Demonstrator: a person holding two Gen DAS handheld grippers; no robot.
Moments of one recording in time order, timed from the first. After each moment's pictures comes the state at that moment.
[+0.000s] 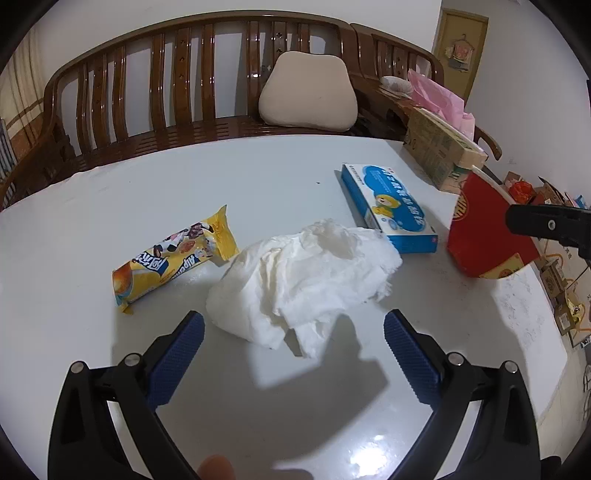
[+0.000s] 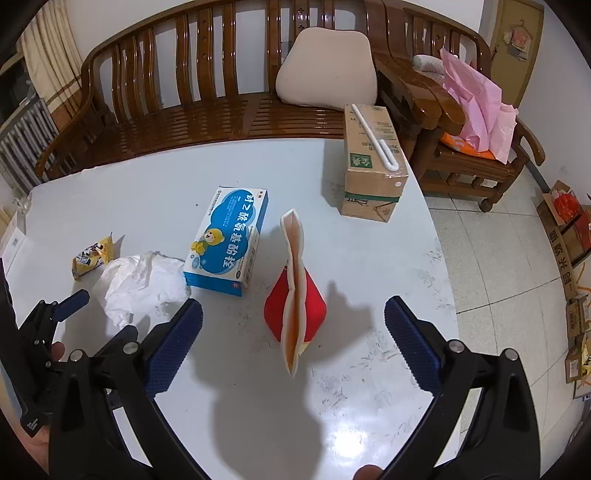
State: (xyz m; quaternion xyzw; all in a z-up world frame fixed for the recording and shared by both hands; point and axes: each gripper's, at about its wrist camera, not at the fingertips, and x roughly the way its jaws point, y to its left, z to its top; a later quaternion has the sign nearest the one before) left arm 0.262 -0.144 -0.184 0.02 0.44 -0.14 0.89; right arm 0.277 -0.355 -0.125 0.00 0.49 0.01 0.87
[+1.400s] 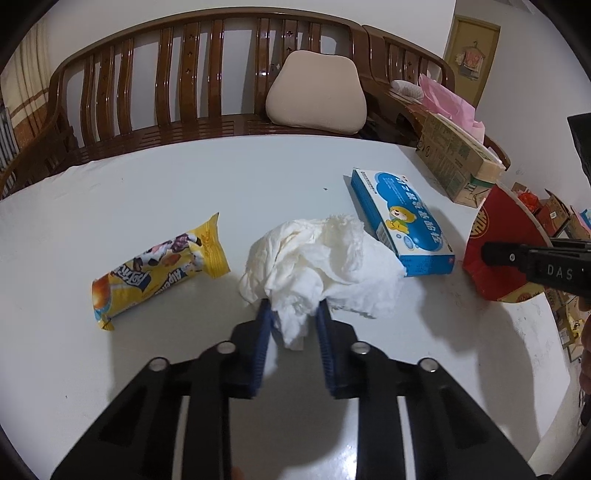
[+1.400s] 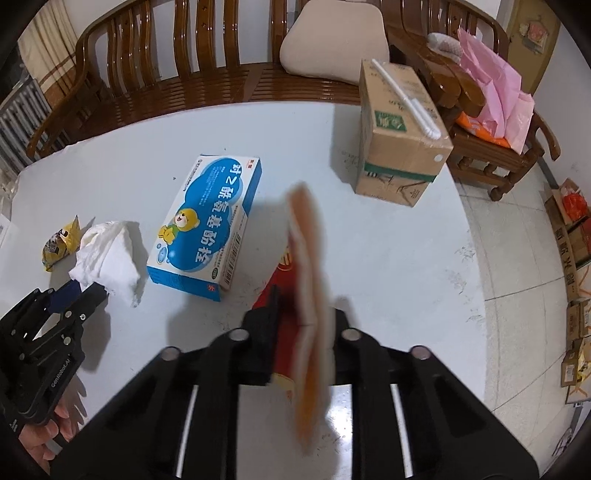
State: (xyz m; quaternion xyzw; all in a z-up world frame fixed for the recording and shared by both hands) left arm 0.280 -0.148 -0.194 -0.01 0.44 -0.13 0.89; right arm 0.311 -0.354 -0.171 -0.03 0.53 0.02 0.85
